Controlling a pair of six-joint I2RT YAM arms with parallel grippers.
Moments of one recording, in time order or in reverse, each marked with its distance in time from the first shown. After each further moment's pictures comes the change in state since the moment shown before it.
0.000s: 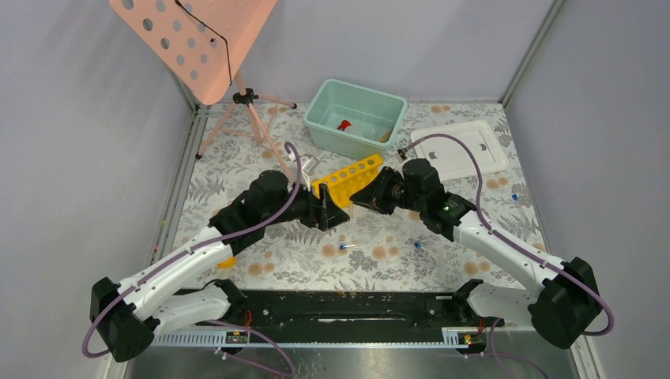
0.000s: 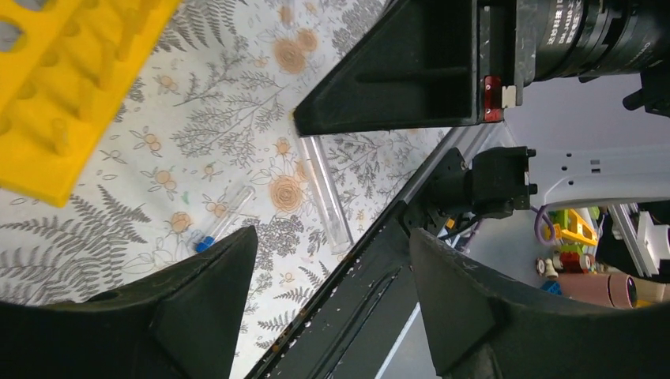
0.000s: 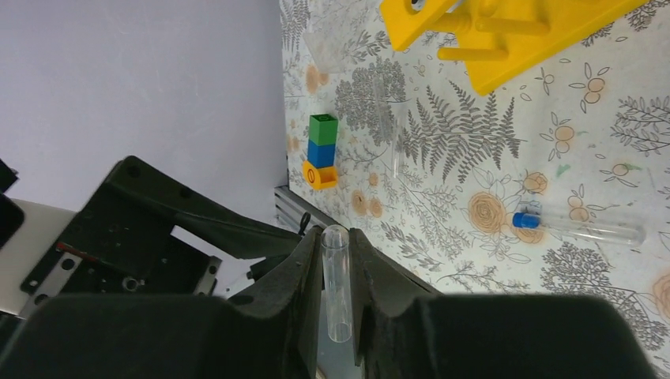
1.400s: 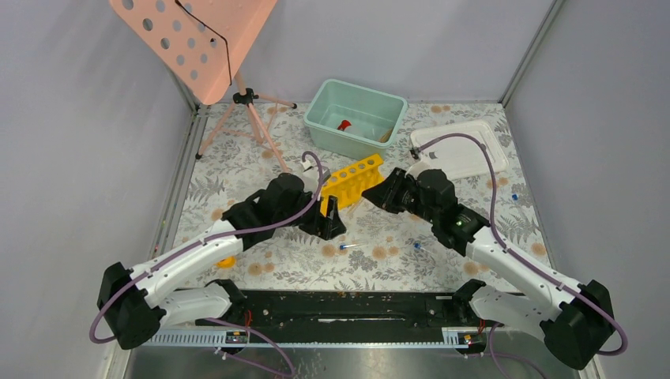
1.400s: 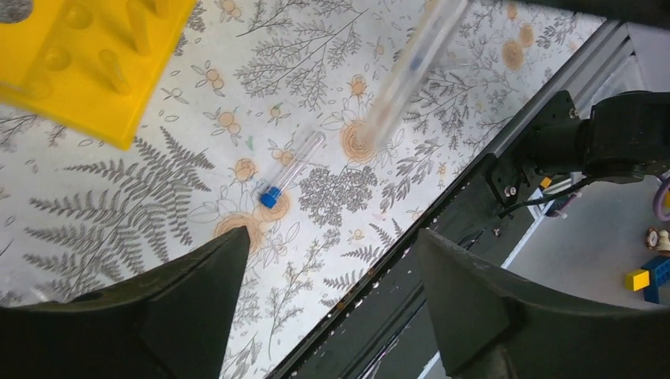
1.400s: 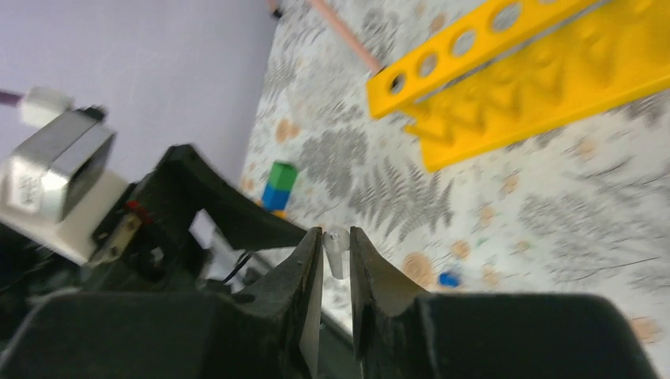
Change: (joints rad) left arm -0.048 0.125 0.013 -0.119 -0.079 0.138; right arm 0.006 -0.148 -0.109 0.105 0.109 -0.214
